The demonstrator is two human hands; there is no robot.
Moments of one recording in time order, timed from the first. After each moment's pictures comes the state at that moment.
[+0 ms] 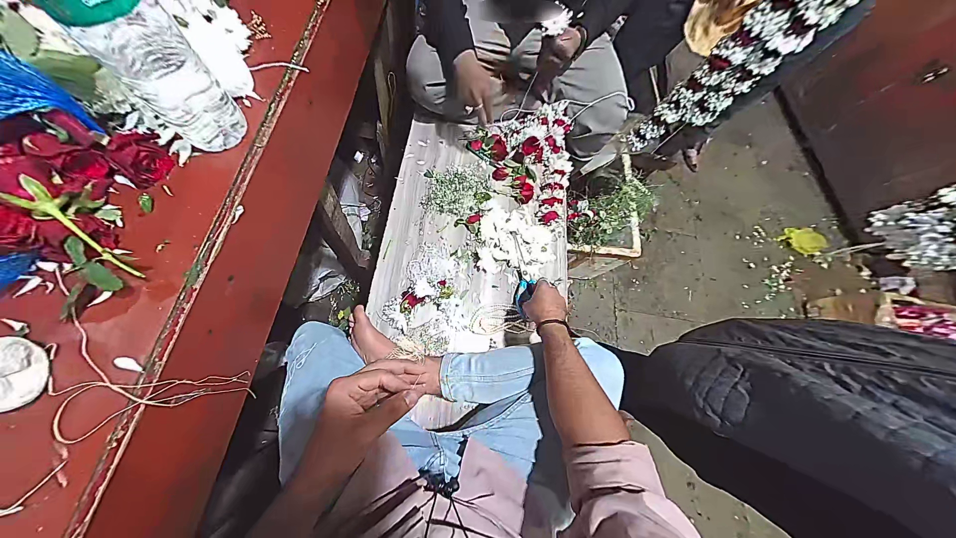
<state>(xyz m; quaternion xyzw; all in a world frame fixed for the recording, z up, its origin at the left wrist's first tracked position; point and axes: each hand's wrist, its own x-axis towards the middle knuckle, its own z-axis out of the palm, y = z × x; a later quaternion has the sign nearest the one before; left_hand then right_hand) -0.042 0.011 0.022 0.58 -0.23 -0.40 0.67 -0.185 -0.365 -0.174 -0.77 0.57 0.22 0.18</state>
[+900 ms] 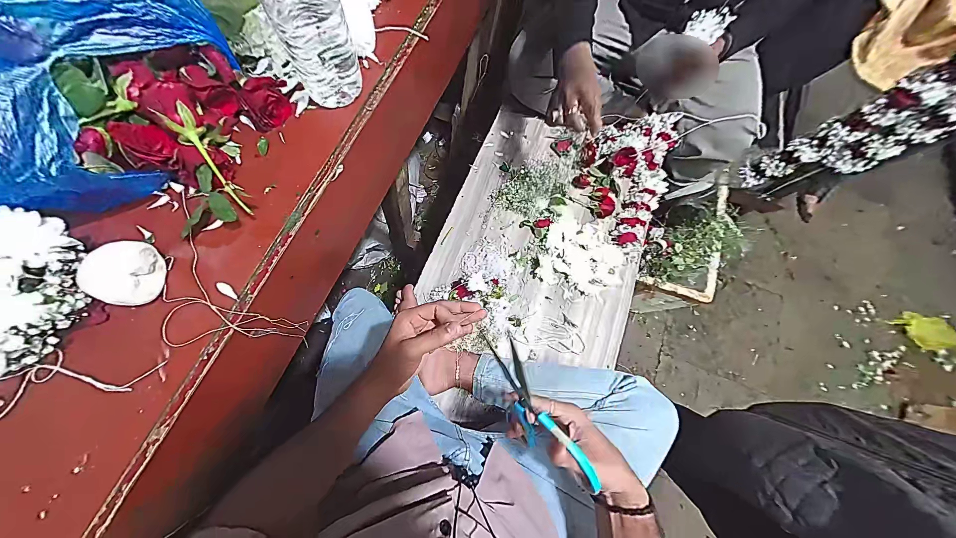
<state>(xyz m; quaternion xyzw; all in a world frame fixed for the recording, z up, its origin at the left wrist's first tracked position) -0.008 -0.013 -0.024 0.46 -0.15 -0.43 0.76 -0.256 -0.211 -0.033 -0.53 0.10 0.12 0.84</state>
